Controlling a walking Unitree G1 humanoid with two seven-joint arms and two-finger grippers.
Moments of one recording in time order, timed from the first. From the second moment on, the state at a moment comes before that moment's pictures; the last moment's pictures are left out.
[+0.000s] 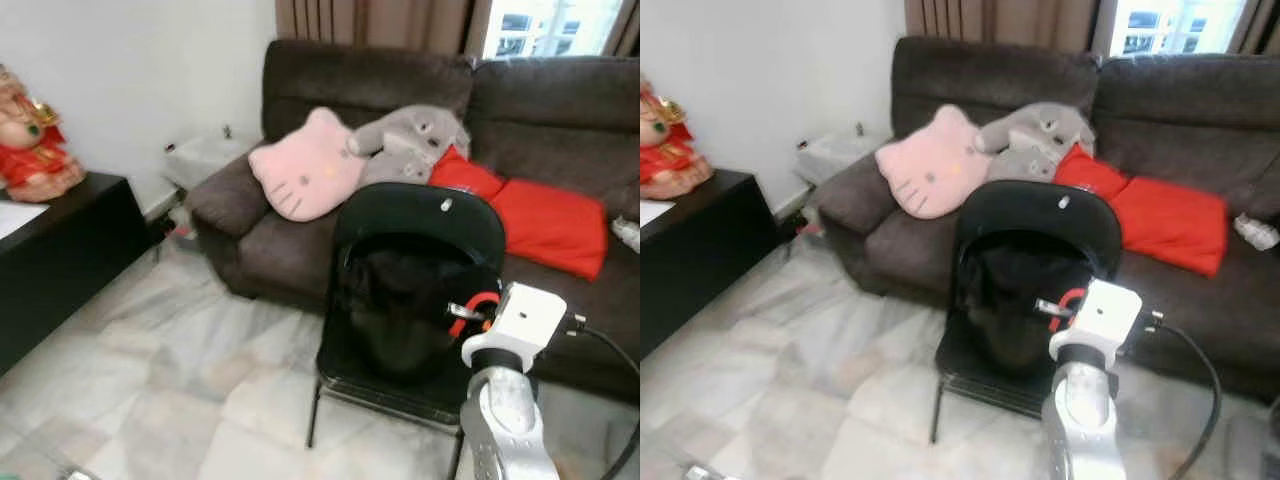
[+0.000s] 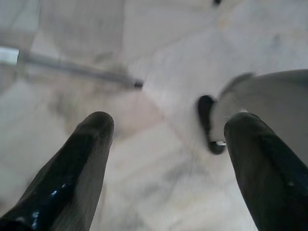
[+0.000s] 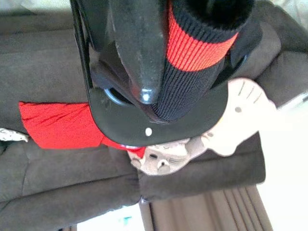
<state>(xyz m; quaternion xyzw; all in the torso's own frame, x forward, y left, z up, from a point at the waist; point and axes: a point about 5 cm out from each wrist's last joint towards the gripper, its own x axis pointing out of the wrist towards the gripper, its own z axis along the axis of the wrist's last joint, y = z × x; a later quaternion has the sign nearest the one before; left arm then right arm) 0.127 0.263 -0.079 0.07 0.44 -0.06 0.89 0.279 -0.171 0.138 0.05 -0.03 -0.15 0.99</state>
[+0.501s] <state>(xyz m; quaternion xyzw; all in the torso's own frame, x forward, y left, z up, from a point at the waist) 0.142 0.261 -0.074 0.08 0.42 -0.07 0.90 0.280 -0.168 0.139 0.04 -0.03 -0.14 0.99</state>
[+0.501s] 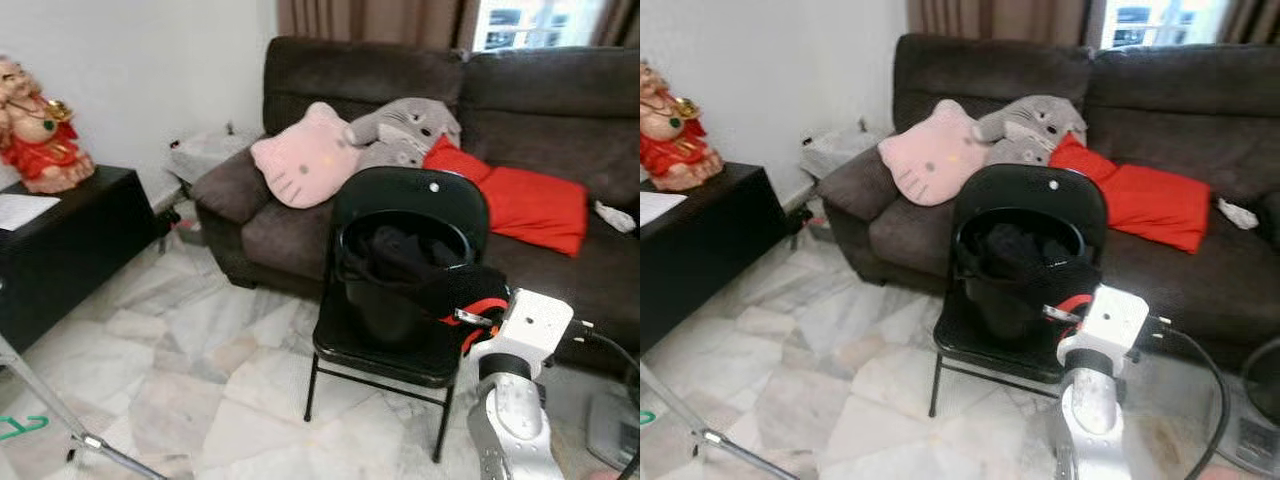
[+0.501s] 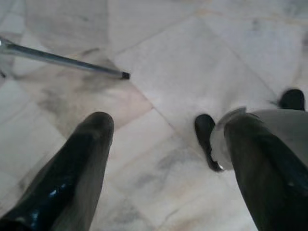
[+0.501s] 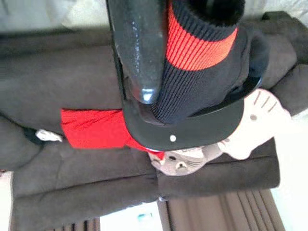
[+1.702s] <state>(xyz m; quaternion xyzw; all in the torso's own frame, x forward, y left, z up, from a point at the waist) 0.126 0.253 -0.083 0.06 0.44 -0.06 0.90 0.272 -0.057 0.159 -0.01 -0.09 0.27 0.96</state>
